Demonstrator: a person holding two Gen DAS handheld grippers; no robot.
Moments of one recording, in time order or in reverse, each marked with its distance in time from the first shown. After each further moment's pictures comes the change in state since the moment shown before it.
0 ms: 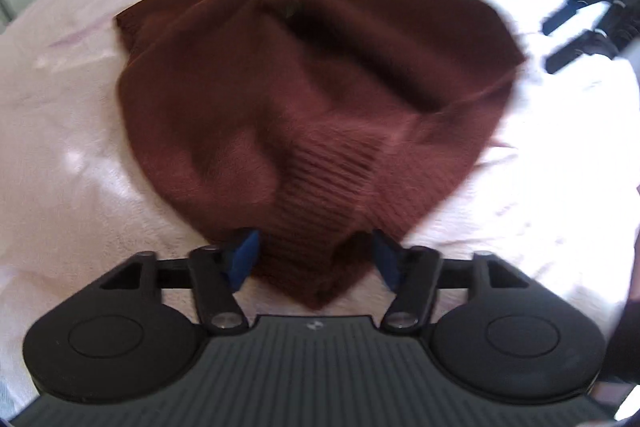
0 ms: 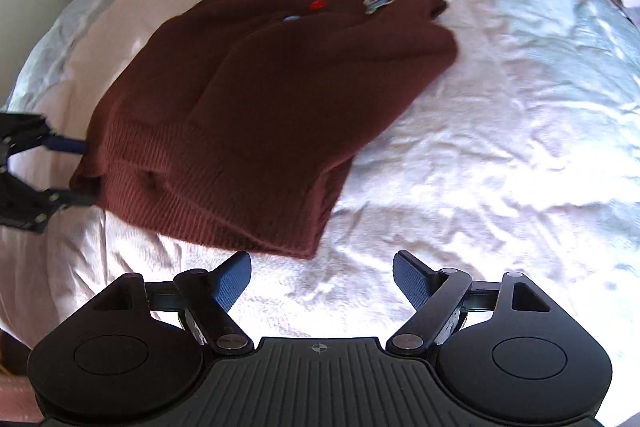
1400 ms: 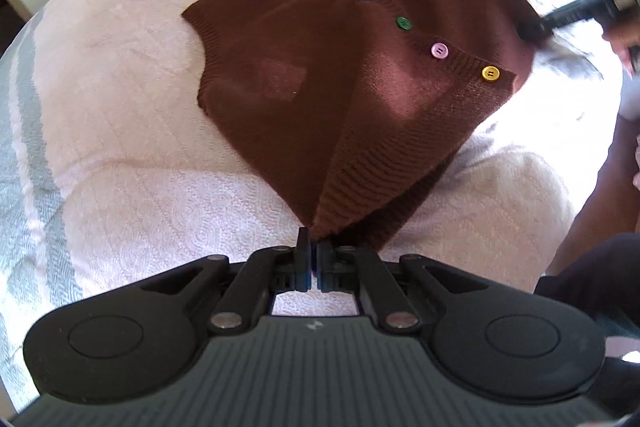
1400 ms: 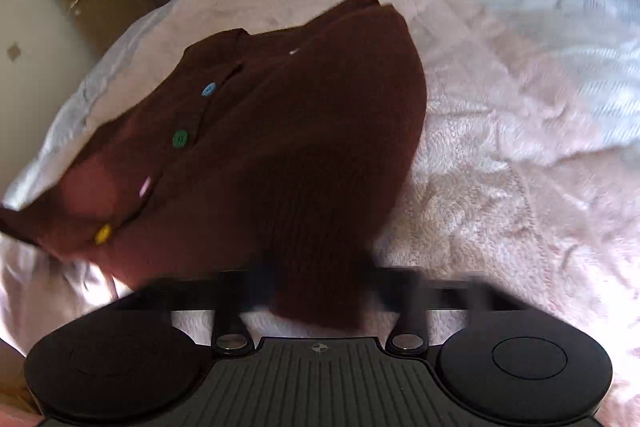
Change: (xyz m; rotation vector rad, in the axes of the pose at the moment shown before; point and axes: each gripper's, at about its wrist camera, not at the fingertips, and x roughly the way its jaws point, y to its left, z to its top) left arm -0.141 0.000 -0.052 0.004 0.110 0.073; right arm -0.006 -0.082 -0.044 0.127 -0.145 0.161
